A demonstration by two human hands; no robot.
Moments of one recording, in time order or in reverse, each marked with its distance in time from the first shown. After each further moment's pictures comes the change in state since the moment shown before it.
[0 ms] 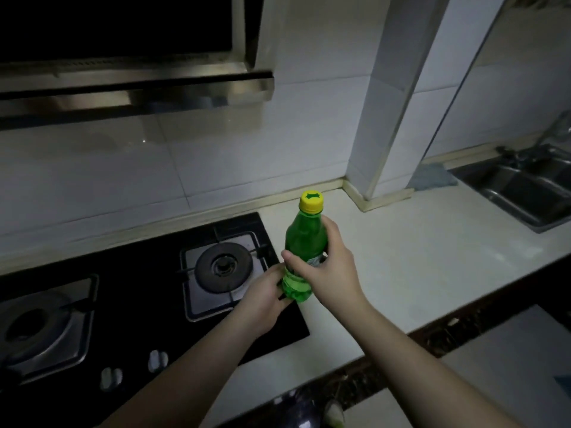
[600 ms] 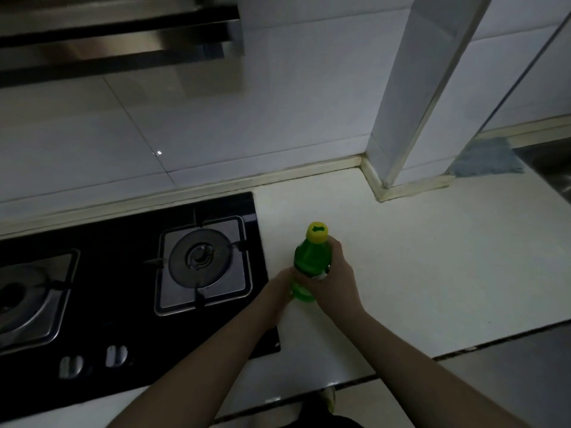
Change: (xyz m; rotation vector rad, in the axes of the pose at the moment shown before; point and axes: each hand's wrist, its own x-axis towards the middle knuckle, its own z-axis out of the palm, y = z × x) left_hand 0.147 -0.060 0.057 0.209 0.224 -0.252; right_hand 0.083 0.161 -0.036 -0.044 -0.200 0.213
